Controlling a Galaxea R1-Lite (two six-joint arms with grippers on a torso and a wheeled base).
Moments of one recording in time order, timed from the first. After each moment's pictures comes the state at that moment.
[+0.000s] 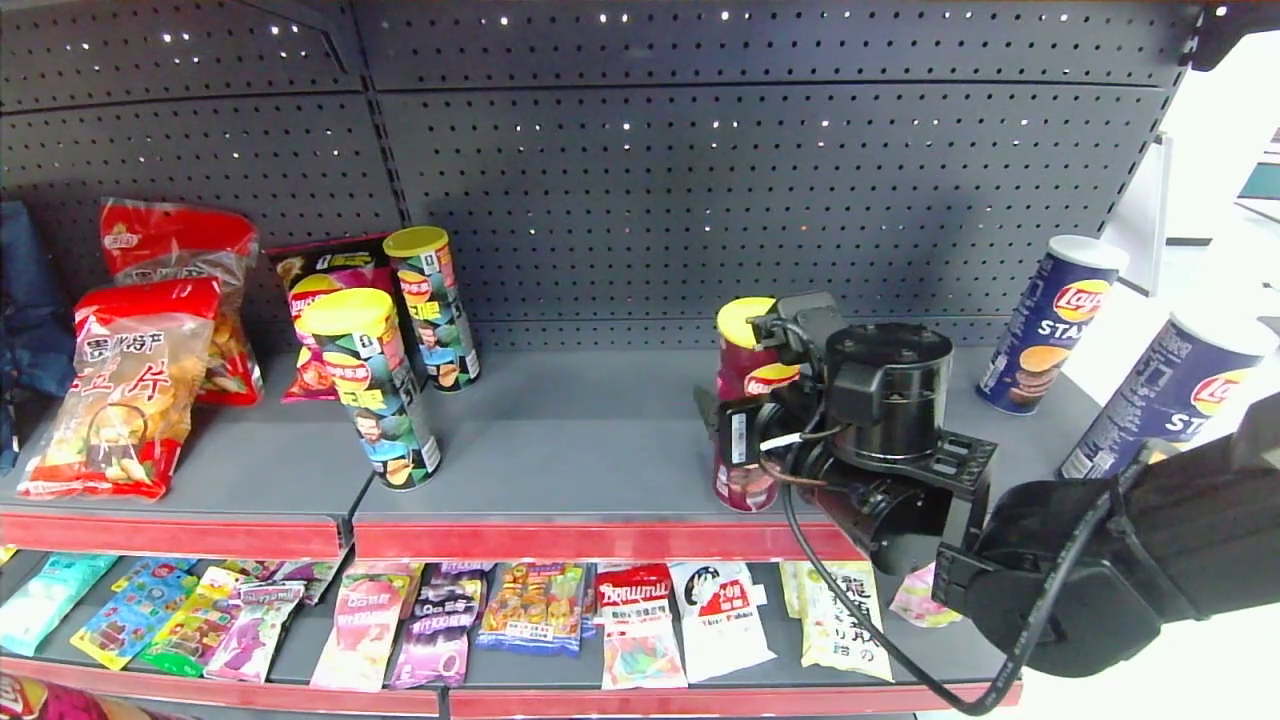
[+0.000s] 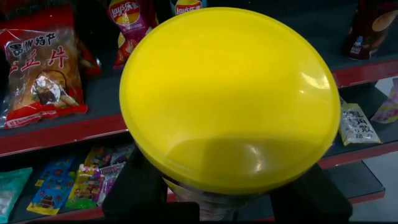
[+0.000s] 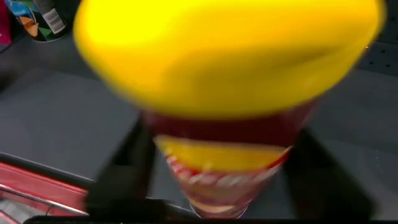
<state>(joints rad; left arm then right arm) 0.11 0.29 -0.34 0.12 -0.27 0.14 0.76 1.91 -0.87 -0.84 -0.52 0.03</state>
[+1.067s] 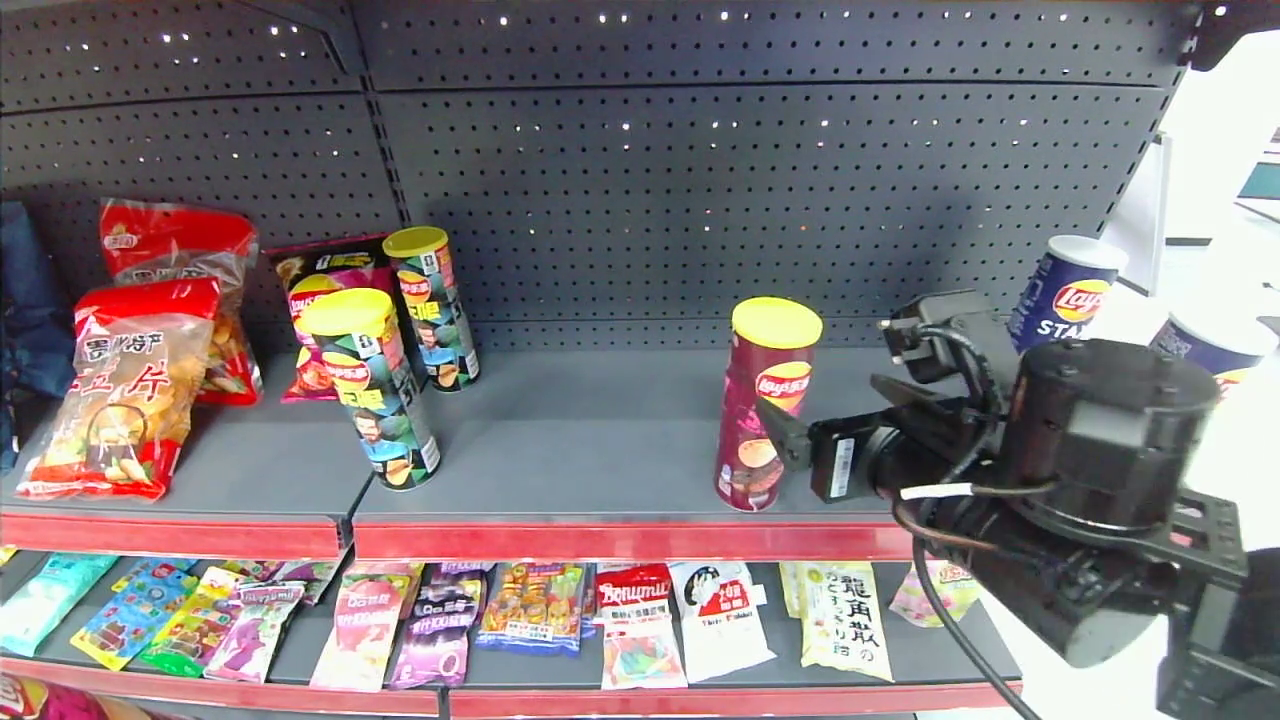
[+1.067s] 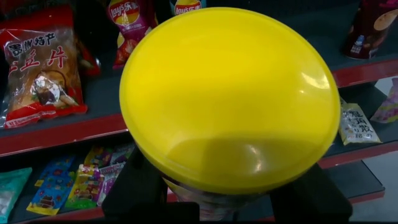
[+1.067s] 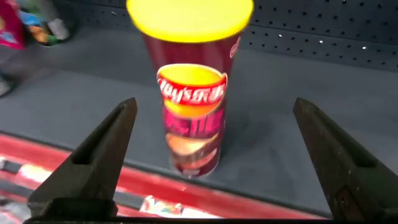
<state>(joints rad) 0.11 0.29 -0.34 0.12 -0.27 0.14 0.80 1.63 -0.62 -0.85 -0.55 0.06</state>
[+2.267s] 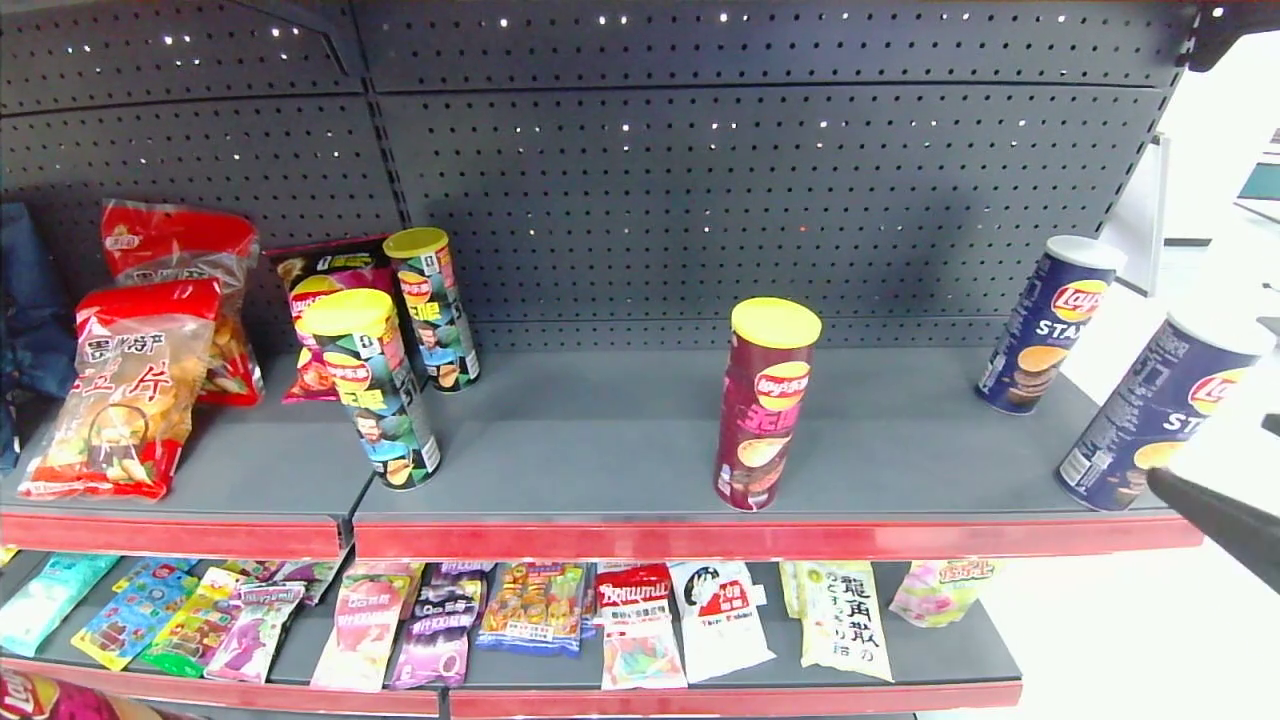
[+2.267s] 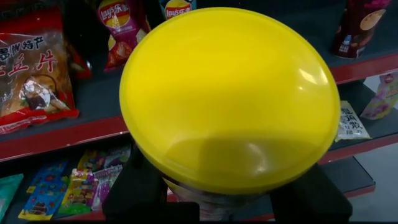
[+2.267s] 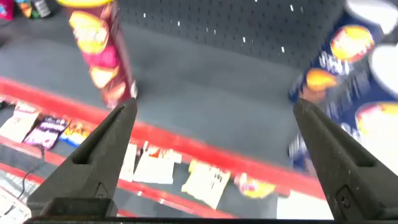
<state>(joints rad) 0.11 0.30 -0.35 0.12 -0.32 0.14 0.08 0.82 -0.43 -0.25 0.16 -0.15</state>
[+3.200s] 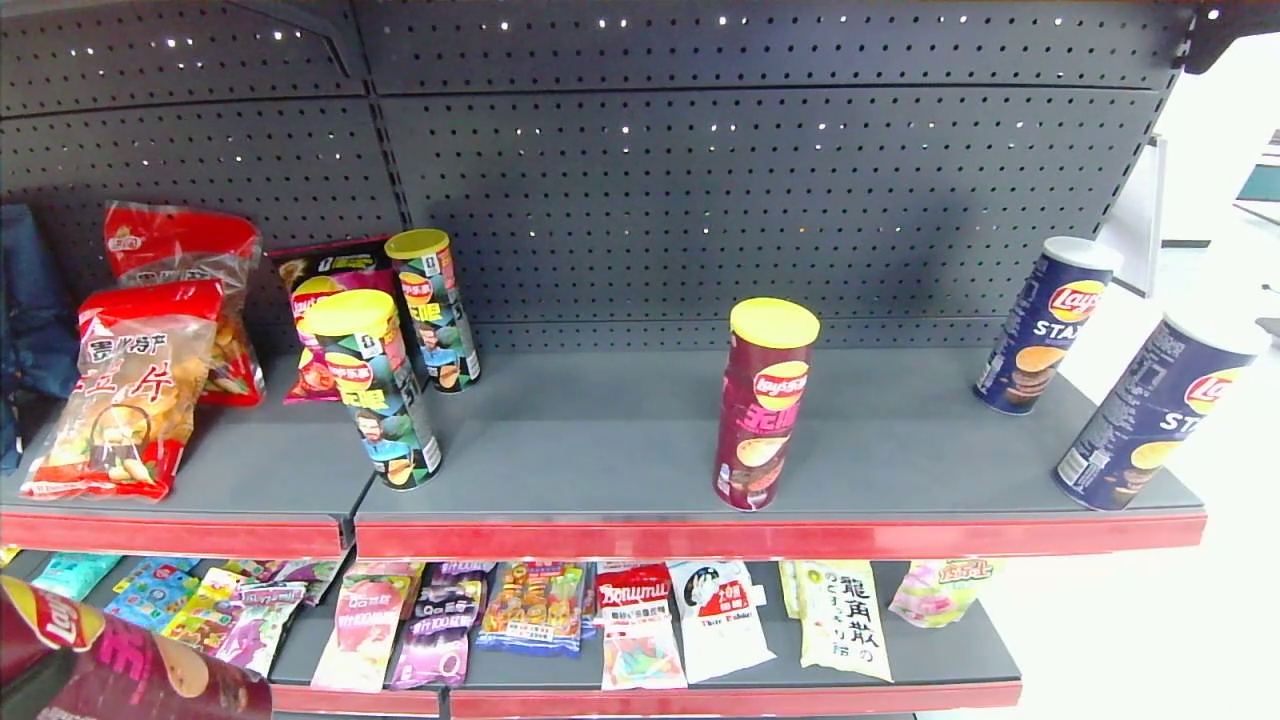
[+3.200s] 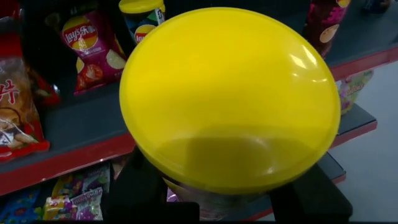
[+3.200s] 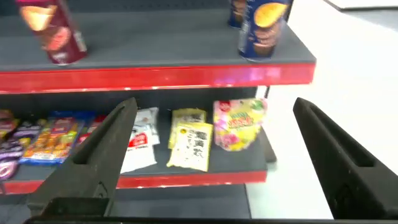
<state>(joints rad) 0.11 0.47 -0.39 0.00 -0.45 0.14 0.00 0.01 -0.04 0.03 -0.02 -0.01</state>
